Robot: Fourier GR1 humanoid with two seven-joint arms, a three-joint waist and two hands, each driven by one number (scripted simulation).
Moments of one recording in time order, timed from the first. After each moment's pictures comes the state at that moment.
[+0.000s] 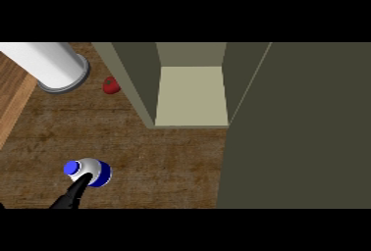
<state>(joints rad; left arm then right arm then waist) 0.41 0.00 -0.30 -2.27 -0.49 1.02 0.39 0.23 -0.13 0.60 -2.49 0.07 -0.14 0.28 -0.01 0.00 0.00</state>
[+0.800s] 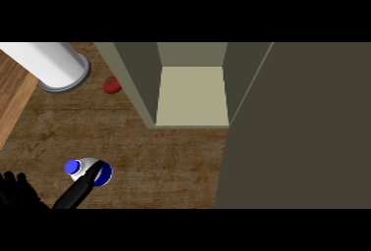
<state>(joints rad) 0.35 0.01 -0.17 -1.96 -0.10 1.01 0.04 0.20 -0.18 0.63 -2.48 0.09 -0.22 0.28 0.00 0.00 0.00</state>
